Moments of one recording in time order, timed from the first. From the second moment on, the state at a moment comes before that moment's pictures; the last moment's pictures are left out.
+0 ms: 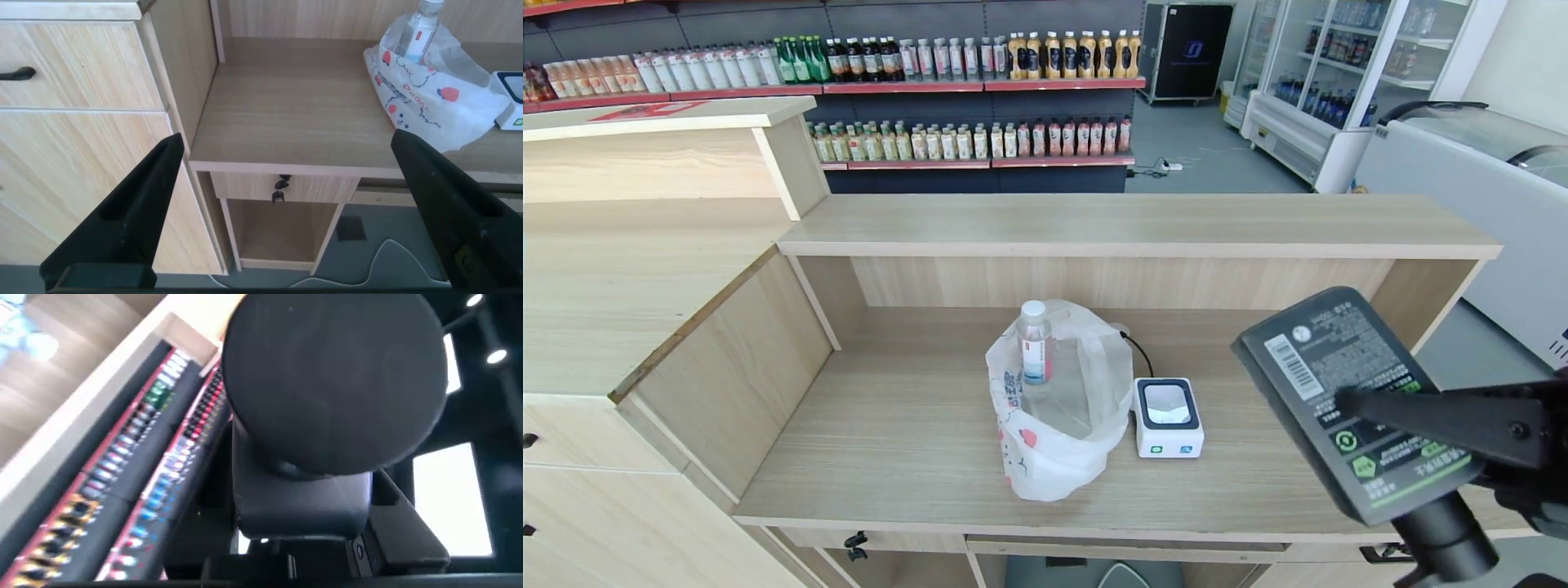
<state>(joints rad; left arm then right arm) 0.00 0.00 0.00 0.00 0.01 0.01 0.42 1.15 -0.48 -0.67 0.79 -2.46</state>
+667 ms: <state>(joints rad) 0.00 0.00 0.00 0.00 0.01 0.01 0.86 1.07 -0.49 -0.73 0.55 -2.80</state>
